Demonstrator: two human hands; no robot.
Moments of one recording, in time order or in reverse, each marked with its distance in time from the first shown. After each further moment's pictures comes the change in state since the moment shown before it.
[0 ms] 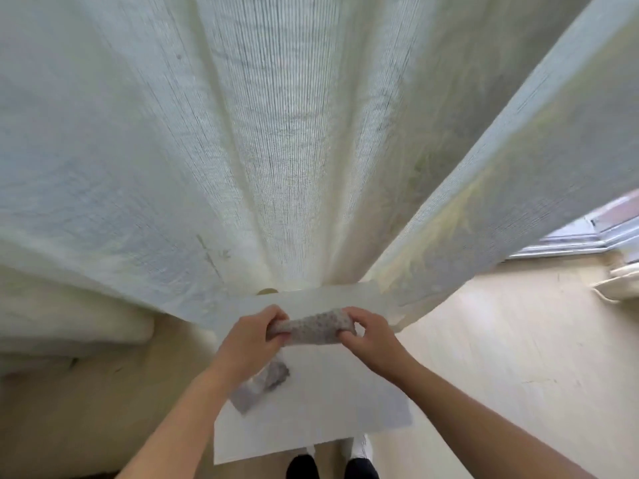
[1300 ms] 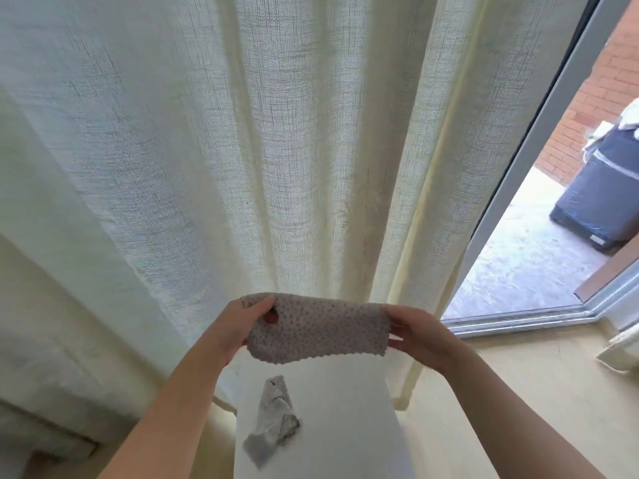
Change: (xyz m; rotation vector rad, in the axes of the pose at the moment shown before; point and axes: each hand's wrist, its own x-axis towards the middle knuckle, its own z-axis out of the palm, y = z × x) left_hand -0.103 0.141 -0.129 -0.725 0.116 -0.161; right_hand -0.102 -0.100 -0.121 0.742 0.014 0.143
